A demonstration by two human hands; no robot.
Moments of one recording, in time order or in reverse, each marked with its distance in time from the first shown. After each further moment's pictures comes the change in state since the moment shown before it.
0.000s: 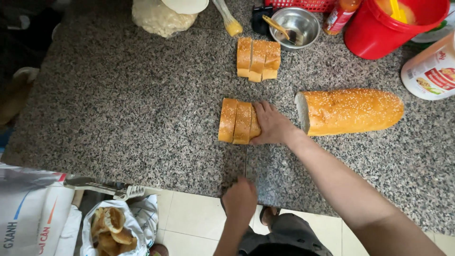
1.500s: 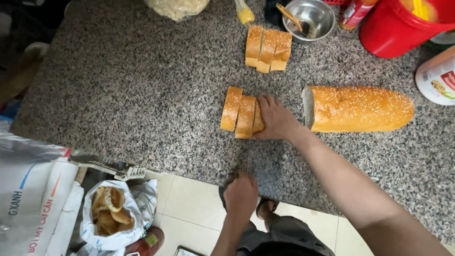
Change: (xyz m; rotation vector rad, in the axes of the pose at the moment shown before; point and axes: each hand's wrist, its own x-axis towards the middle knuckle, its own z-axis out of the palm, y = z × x) left_hand -0.022 0.007 0.014 -0.067 0.043 -0.060; right_hand 0.014 0.026 0.033 -0.066 0.124 -0.163
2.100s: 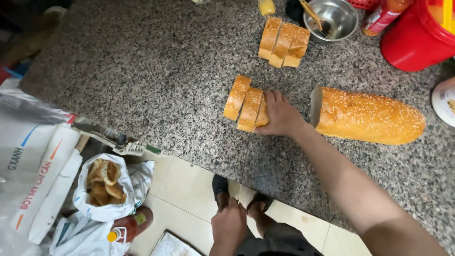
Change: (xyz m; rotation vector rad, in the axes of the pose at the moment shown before) left_hand -0.077 -0.071 0.116 0.181 0.138 0.028; right_hand 0.011 0.033 0.024 0.006 0.062 -0.211
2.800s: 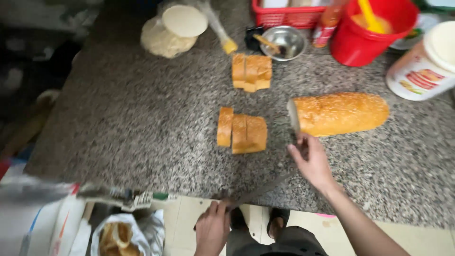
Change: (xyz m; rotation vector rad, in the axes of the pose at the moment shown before) left_hand 0.064 -0.089 -0.125 0.140 0.110 0.414; right_hand -0.172 -0.056 0.004 0.524 0.647 0.661
